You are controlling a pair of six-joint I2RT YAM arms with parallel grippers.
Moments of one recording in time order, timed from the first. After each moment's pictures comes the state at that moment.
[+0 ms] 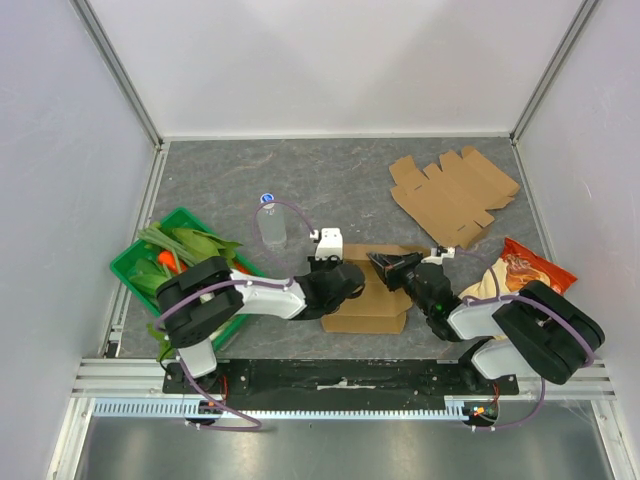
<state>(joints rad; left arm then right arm) -1.10 1.74 0.79 0.23 -0.93 -0.65 0.65 1.39 0.16 0.96 0.16 1.66</state>
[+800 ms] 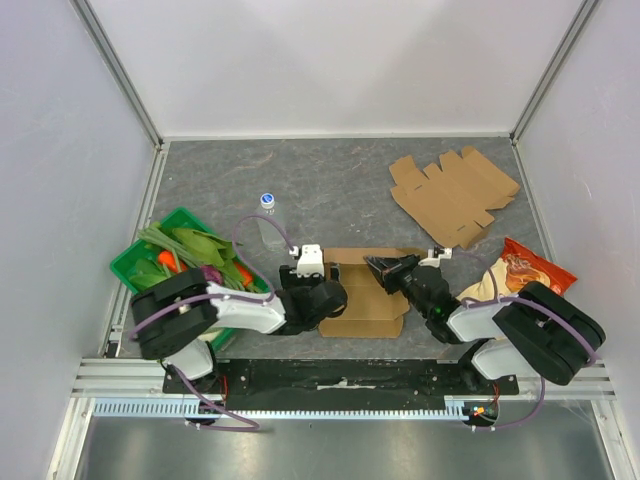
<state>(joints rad) -1.15 1.66 0.66 0.07 -0.95 -0.89 0.70 1.38 0.15 0.98 0.21 1.65</state>
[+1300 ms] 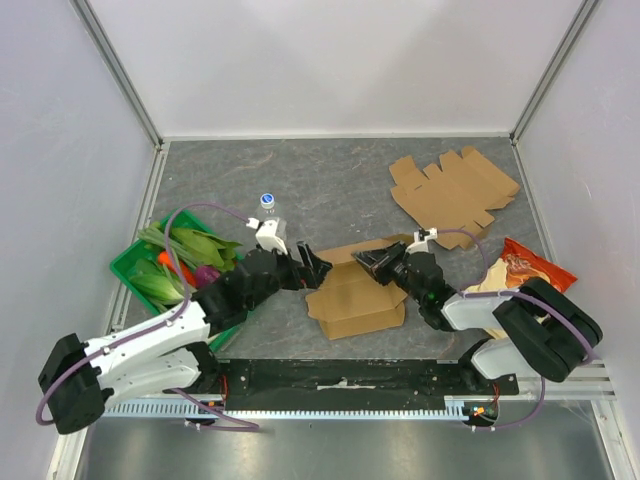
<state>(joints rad) -0.95 0.95 0.54 0.05 -0.27 -0.72 0.66 1.39 0.27 0.88 0.05 1.44</state>
